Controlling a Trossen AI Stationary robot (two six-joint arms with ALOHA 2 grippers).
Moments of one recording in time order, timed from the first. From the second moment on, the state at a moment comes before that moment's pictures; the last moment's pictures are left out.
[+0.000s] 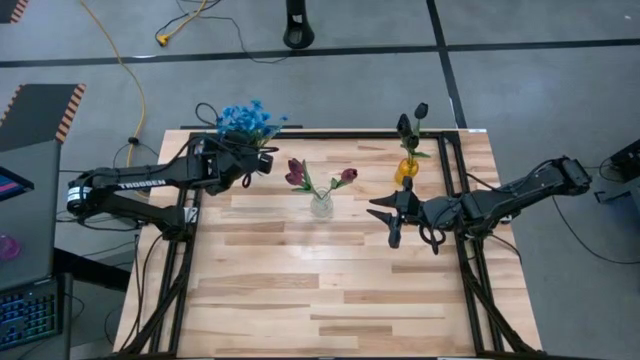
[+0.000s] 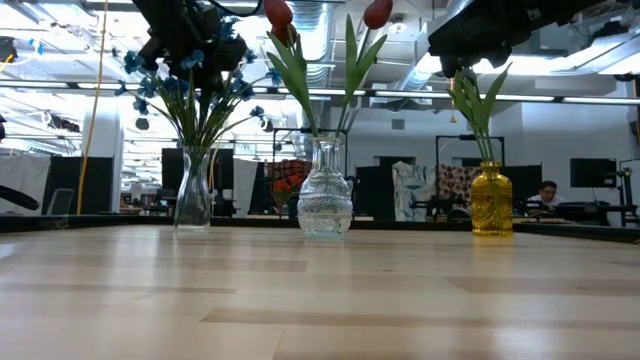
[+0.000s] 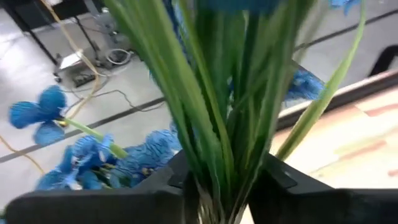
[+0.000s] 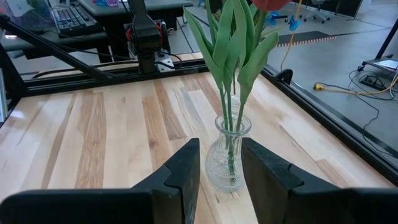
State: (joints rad) left arm 0.24 1.15 0.96 -0.56 -0.95 -0.50; right arm 0.28 0.96 0.62 0.04 0.57 0.18
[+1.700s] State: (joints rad) left arm 0.24 1.14 1.13 -0.89 -0.74 -0.29; right arm 0.28 0.96 0.62 0.04 0.57 0.18
